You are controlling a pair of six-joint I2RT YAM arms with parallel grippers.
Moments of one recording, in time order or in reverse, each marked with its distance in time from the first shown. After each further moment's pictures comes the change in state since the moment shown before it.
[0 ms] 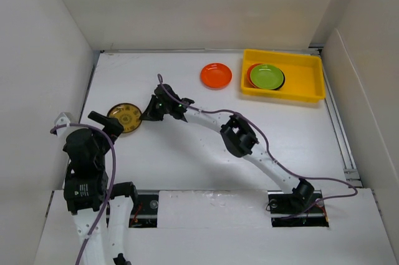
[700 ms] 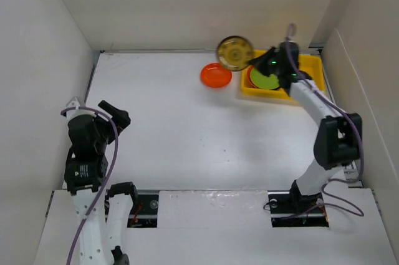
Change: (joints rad) left arm 0.000 0.086 0.000 0.058 0.137 0.069; right arm -0.597 -1.033 -1.071 0.153 0.042 -0.225
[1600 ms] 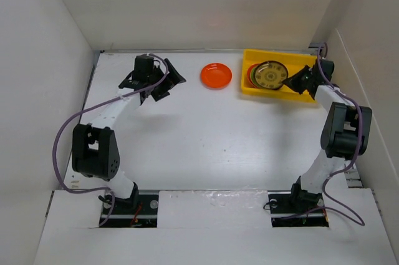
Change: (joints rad) left arm -0.365 1.040 0.266 0.555 0.281 -0.178; right arm -0.530 0.033 -0.184 -0.016 -0.128 -0.173
